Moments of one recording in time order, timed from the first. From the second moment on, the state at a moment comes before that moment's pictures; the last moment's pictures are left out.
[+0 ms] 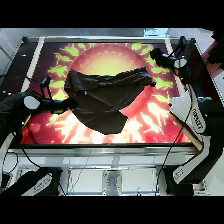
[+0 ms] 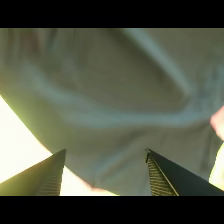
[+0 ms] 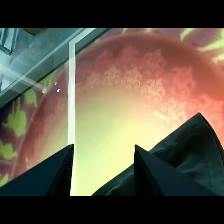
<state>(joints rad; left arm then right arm) -0.06 -1.05 0.77 1.01 -0.87 -1.53 -0.05 -1.82 1.72 -0.68 0.45 1.37</state>
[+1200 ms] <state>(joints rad) -0.27 -1.16 0.51 0.73 -0.57 -1.67 -0.36 -1.13 1.73 -0.92 0.80 1.31</state>
